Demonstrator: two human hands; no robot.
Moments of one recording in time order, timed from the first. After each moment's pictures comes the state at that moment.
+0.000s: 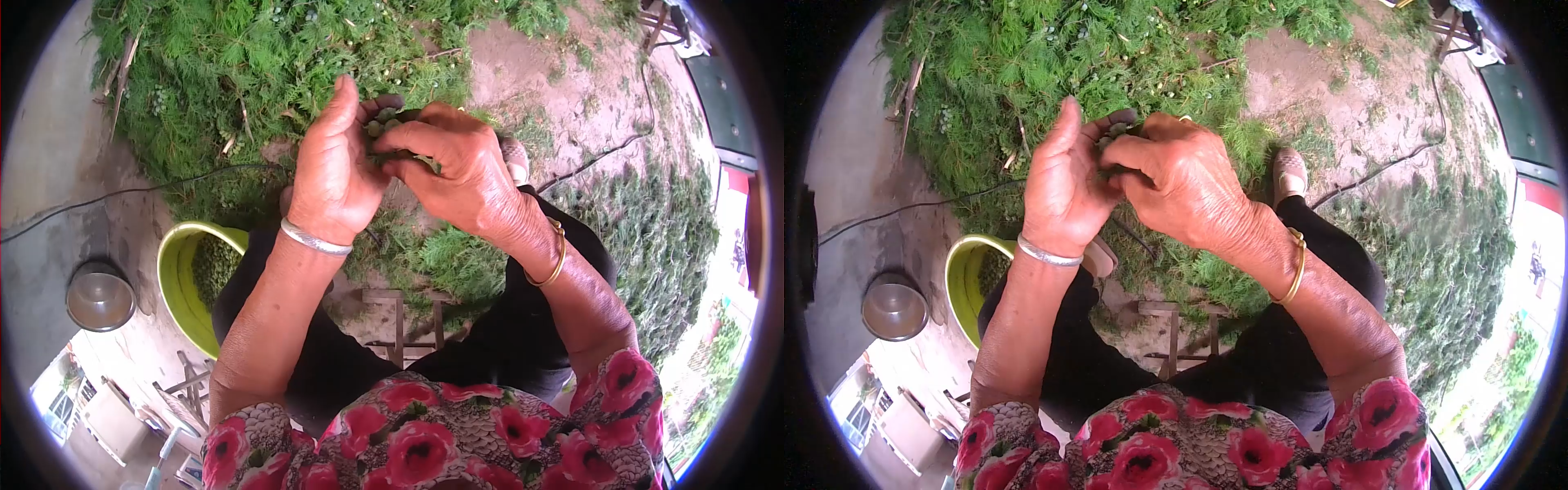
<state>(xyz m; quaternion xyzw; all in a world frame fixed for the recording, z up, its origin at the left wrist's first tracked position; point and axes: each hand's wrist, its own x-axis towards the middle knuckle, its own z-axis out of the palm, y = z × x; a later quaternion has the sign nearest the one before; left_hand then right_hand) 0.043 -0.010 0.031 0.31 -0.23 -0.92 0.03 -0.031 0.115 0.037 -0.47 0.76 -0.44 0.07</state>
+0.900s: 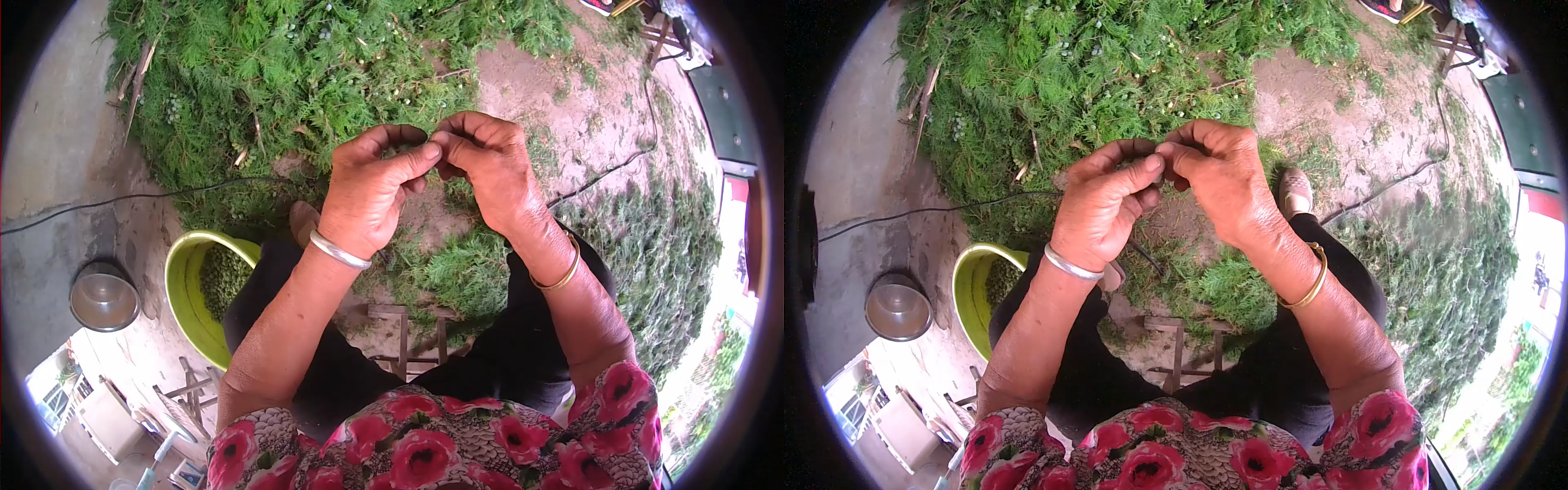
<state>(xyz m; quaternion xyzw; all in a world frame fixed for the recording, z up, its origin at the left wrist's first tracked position) 0.041 0.002 0.034 0.28 -0.37 -0.88 0.05 -0.047 0.118 0.040 -0.13 0.66 -0.66 0.34</state>
